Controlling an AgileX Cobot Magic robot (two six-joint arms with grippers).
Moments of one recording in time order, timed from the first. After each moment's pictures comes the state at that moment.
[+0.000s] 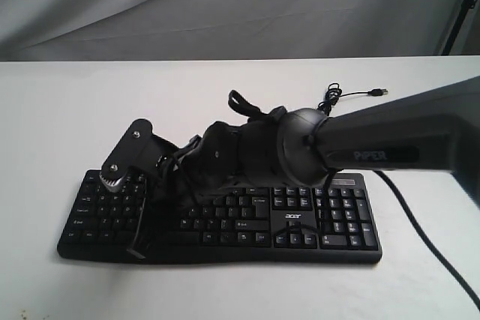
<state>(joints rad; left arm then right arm) -0.20 0.00 0.00 0.04 0.26 -0.02 0.87 2.12 -1.31 0.66 0.20 -0.98</state>
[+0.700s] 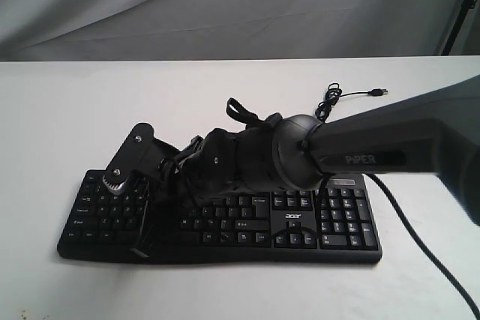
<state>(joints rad) -0.20 0.00 0.00 0.04 0.26 -0.02 0.87 2.14 -1.31 0.66 0.16 -1.01</state>
